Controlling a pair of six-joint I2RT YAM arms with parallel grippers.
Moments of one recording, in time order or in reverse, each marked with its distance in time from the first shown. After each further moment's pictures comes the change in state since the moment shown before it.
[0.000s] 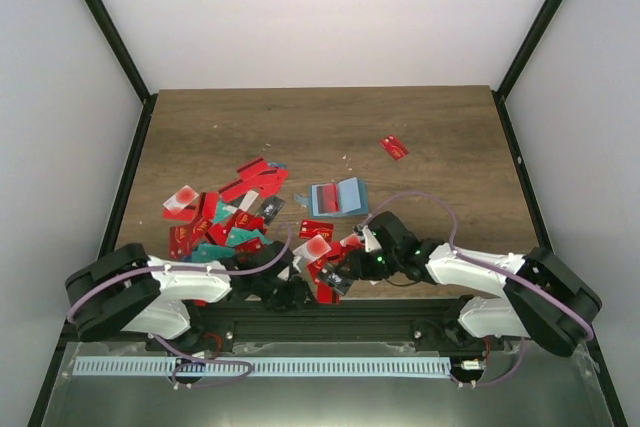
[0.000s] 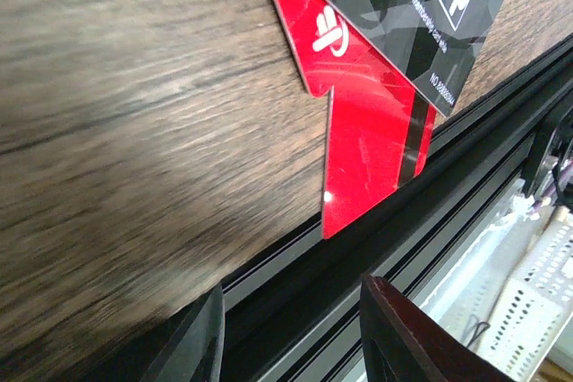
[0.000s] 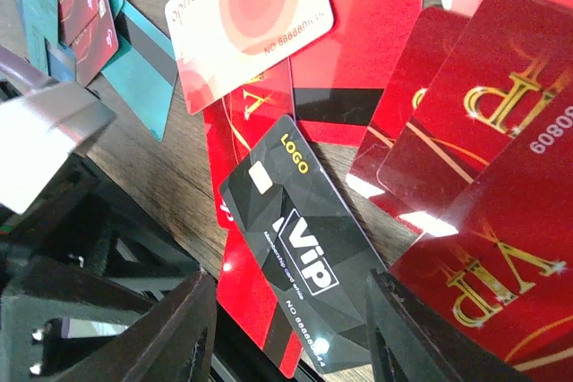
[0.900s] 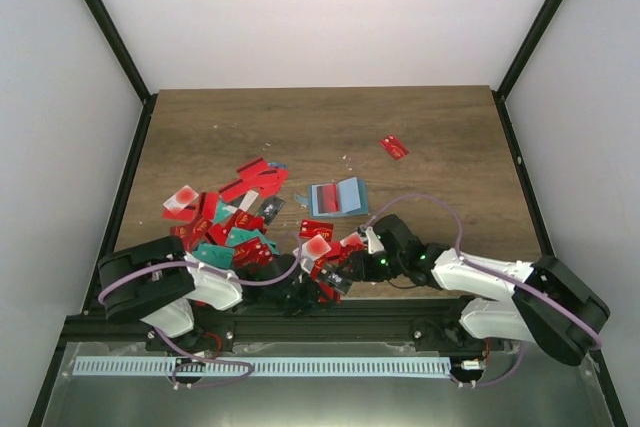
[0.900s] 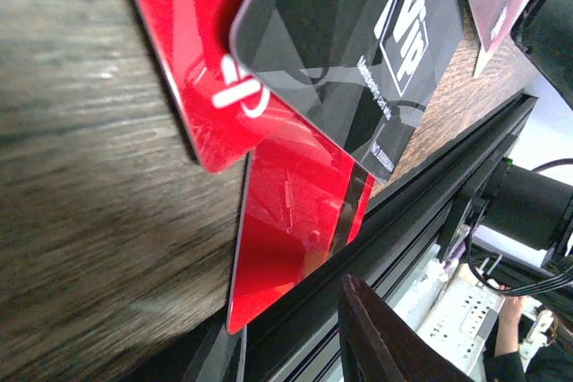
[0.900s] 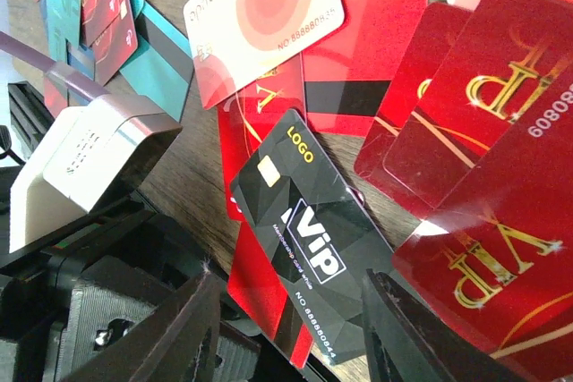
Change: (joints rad) left arm -0.124 0.204 -0.051 0.489 -0.137 -0.385; right arm 0.000 -0.056 -0.045 0.040 0.002 0.011
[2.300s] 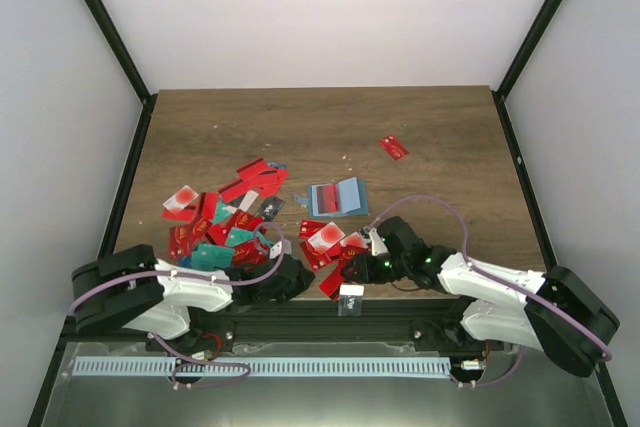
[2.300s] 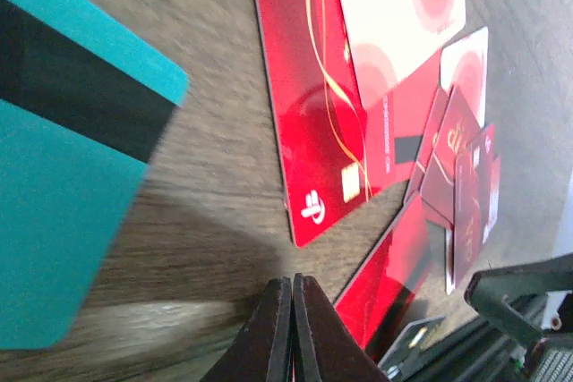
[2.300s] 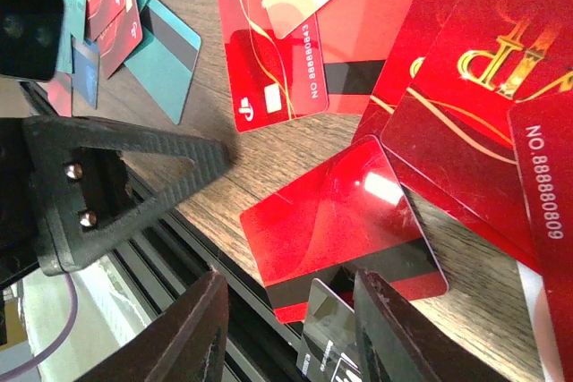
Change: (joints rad) left arm -0.026 -0.139 0.010 -0.171 -0.457 -0.051; right arm 0.000 -0.082 -0.019 -0.050 0.005 0.000
